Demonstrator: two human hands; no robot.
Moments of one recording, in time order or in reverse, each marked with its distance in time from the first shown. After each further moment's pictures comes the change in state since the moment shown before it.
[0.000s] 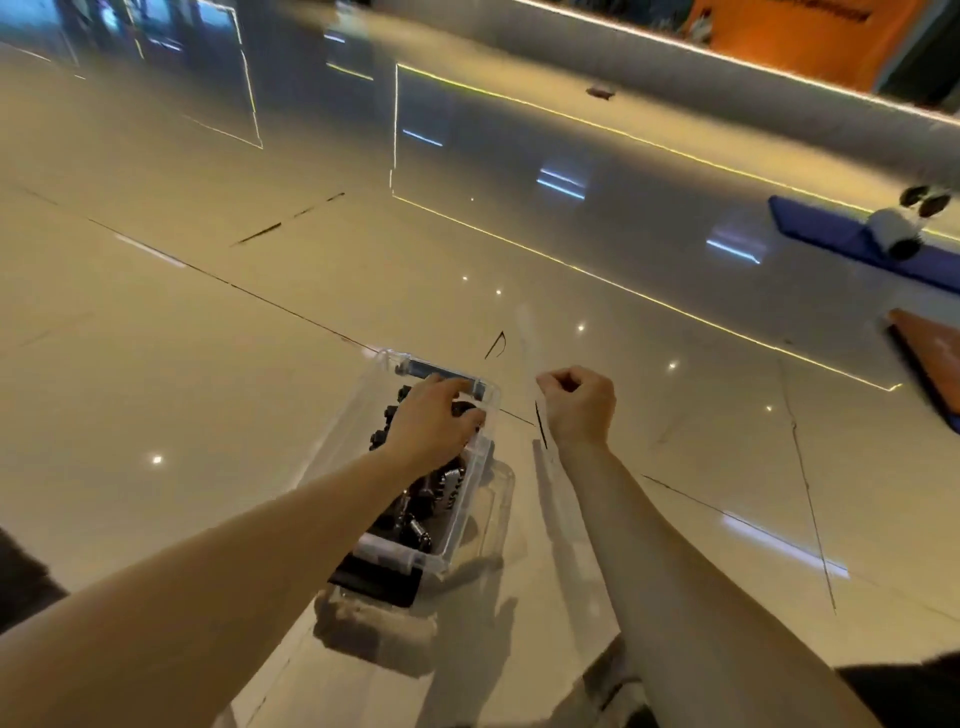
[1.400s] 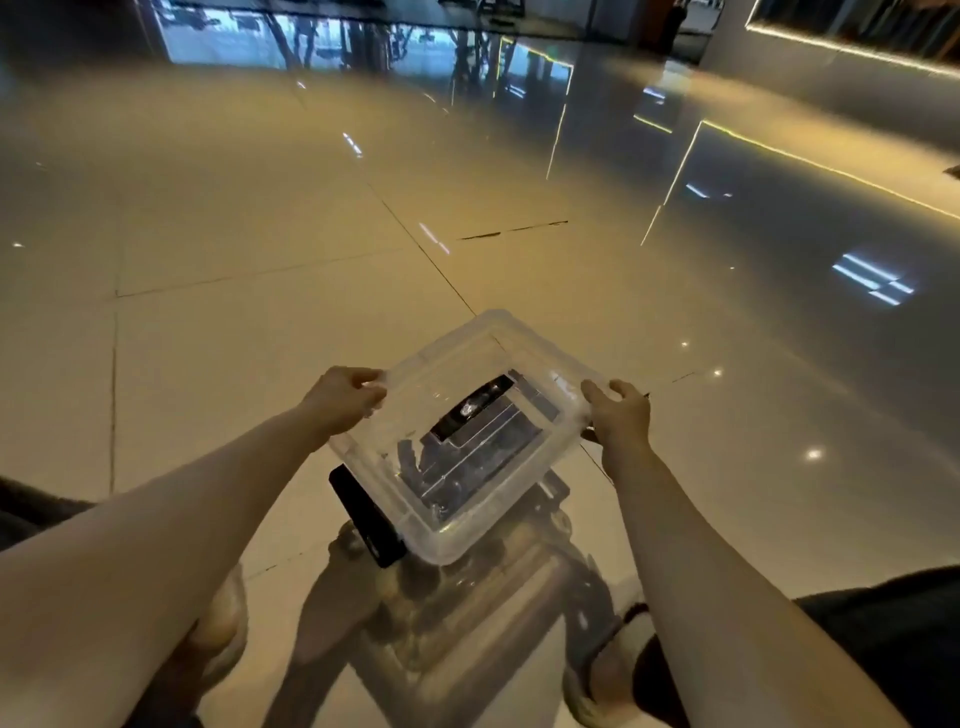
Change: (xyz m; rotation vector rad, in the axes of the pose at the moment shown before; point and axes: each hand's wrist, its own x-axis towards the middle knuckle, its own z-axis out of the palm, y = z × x) left_hand -0.082 -0.054 -0.049 -0.302 0.472 -0.777; right_hand 0.108 0.033 0.052 0.270 -0.646 0.290
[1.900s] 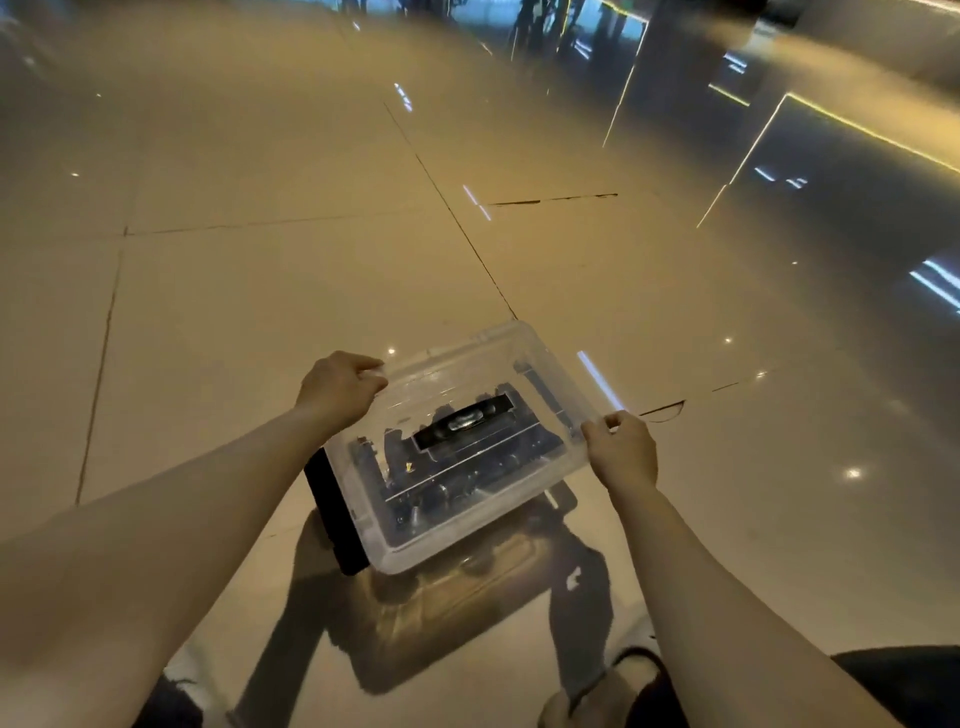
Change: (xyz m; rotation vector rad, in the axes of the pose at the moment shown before) left_hand 0.043 -0.019 0.043 0.234 0.192 -0.030; right_hand 0.065 0.051 0.010 -0.696 -0.084 -0.164
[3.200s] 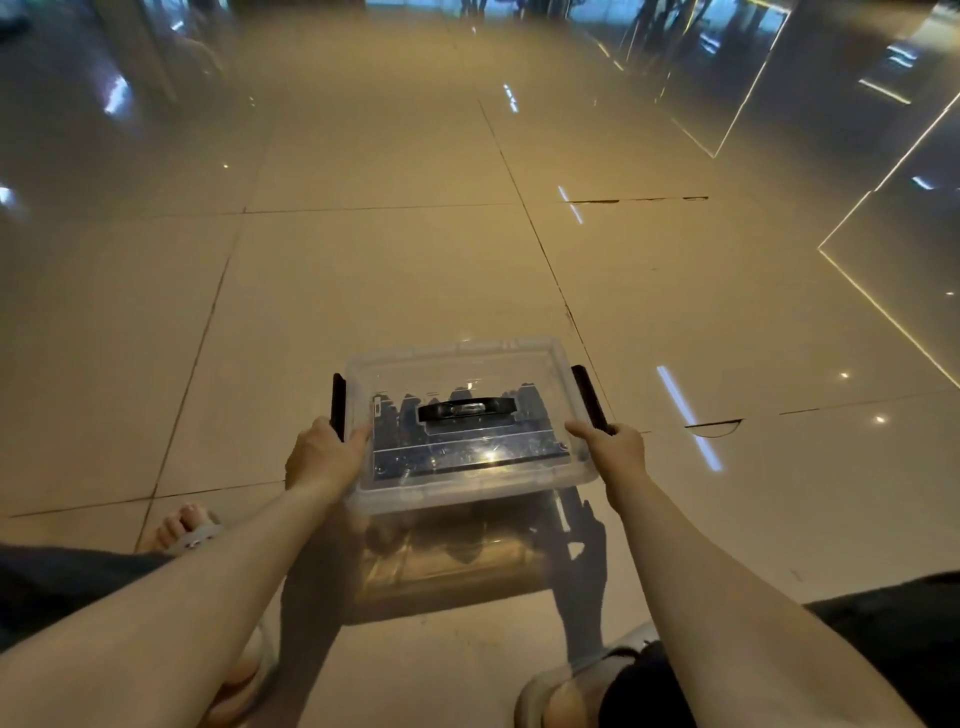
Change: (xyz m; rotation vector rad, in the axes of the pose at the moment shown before) left_hand -0.123 -0.055 0.044 0.004 0.234 -0.522; right_hand 0.015 0.021 0.021 0.366 -0.369 0.094
